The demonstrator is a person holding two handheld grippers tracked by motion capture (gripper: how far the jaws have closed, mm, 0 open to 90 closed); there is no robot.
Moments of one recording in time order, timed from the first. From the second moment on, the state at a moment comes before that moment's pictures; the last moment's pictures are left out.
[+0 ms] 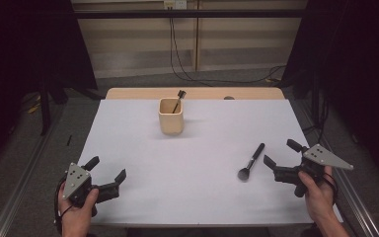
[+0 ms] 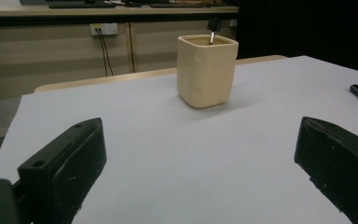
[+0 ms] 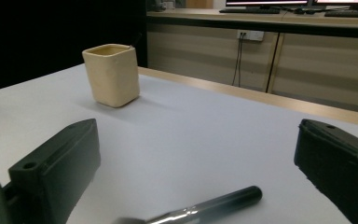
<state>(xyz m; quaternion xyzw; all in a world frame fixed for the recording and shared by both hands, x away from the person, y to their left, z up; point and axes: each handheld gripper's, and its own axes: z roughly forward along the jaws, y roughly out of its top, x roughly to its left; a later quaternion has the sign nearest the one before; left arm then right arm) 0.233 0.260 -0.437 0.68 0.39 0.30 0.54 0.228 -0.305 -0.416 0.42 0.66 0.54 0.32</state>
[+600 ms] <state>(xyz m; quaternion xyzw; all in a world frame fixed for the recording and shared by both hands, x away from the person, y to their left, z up) 0.233 0.261 -0.436 0.67 0.40 0.31 0.54 0.276 -0.306 -0.406 0.43 0.67 0.53 0.30</state>
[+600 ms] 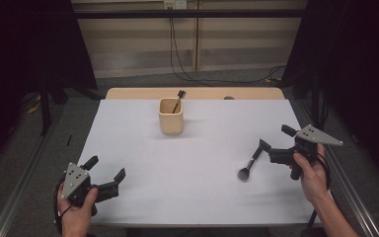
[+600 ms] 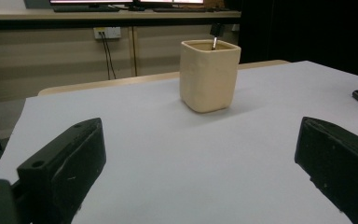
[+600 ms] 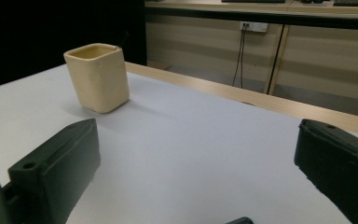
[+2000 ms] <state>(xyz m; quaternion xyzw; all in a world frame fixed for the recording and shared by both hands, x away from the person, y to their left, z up) 0.231 0.262 -0.433 0.67 0.38 0.31 0.55 0.321 -0.307 -0.403 0.42 0.83 0.34 0.13</state>
